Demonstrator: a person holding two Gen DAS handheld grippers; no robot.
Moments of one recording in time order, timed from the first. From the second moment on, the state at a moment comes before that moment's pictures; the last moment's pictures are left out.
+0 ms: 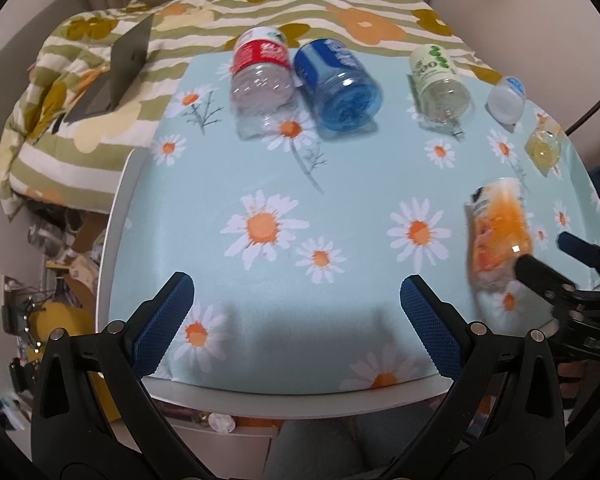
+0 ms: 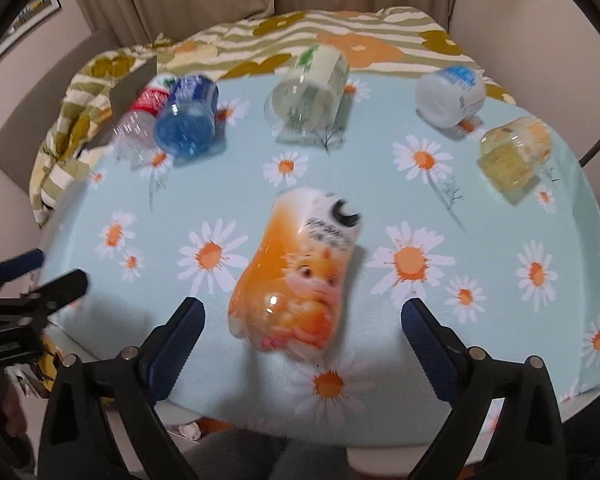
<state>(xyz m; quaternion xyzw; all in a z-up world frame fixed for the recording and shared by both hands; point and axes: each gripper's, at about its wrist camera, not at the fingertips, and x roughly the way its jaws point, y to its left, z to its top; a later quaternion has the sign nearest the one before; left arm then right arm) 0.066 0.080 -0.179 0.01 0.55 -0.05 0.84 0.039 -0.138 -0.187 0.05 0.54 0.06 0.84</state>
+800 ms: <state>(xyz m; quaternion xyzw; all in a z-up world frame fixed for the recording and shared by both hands) 0.136 -0.102 -0.198 0.05 0.65 -0.12 0.75 0.031 -0.314 -0.125 0.07 0.52 0.03 0.85</state>
